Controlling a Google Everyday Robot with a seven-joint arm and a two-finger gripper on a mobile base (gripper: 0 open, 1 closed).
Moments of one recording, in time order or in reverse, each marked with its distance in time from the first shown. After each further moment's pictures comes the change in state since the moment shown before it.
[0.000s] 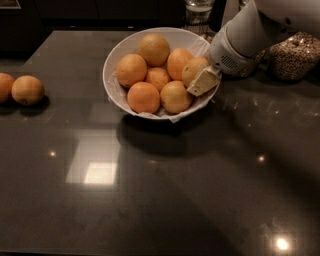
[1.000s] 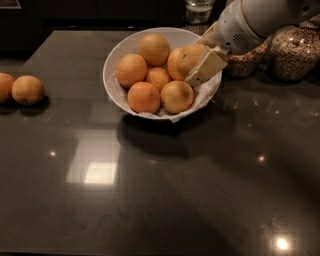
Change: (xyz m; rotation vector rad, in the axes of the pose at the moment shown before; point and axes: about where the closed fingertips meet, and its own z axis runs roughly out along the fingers) arm -0.036 -0.004 -0.044 -0.017 -0.161 -0.081
